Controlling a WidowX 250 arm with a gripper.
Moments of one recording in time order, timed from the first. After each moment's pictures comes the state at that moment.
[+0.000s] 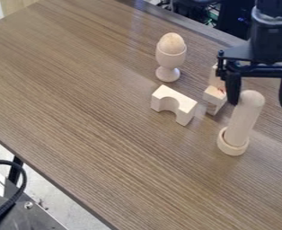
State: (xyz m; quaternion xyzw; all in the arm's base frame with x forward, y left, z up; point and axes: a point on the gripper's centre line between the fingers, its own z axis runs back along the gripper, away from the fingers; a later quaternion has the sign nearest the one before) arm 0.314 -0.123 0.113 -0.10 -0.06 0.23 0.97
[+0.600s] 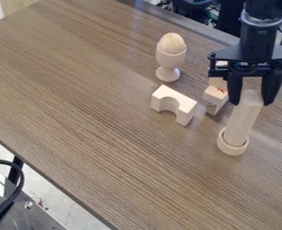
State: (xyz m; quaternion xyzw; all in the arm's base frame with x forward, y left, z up) arm 0.322 -0.112 0.102 -0.10 -0.06 0.25 0.96
